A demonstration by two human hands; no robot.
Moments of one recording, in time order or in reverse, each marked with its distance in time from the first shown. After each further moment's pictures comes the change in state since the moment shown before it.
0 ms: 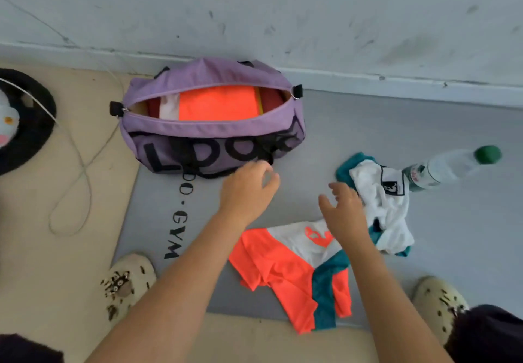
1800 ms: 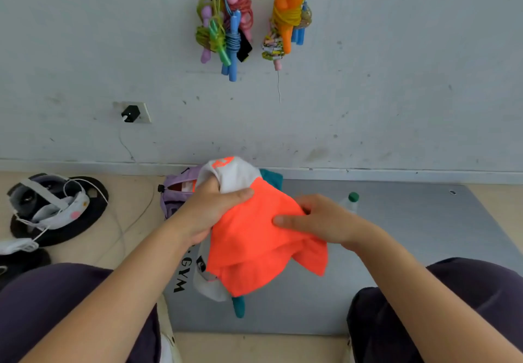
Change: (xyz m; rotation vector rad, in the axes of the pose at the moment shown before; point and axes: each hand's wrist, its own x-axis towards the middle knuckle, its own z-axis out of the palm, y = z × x) left_hand -0.189 0.164 -0.239 -1.017 -0.155 0.065; right_hand -0.243 -0.135 -0.263 0.157 -0.489 -0.463
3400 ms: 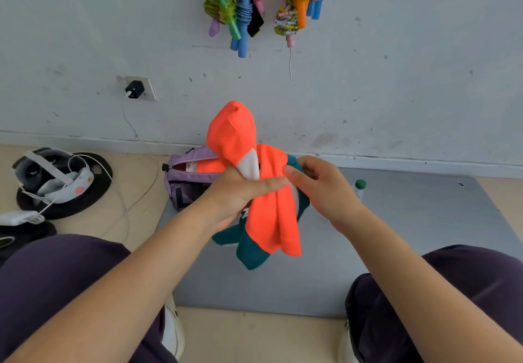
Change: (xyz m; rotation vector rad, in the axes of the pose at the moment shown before) left_hand -0.012 0.004 0.032 -0.156 -0.135 0.012; right_hand 0.022 -0.005 0.018 0.192 0.392 -0.104
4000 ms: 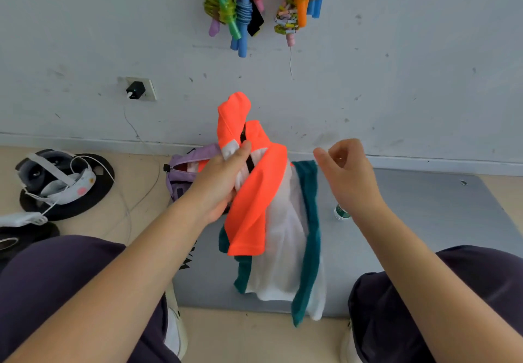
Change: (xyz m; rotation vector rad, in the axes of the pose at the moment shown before) left_hand 0.009 0.011 -0.015 0.016 0.219 -0.056; right_hand 0.000 -0.009 -0.023 -0.147 0.385 0.045
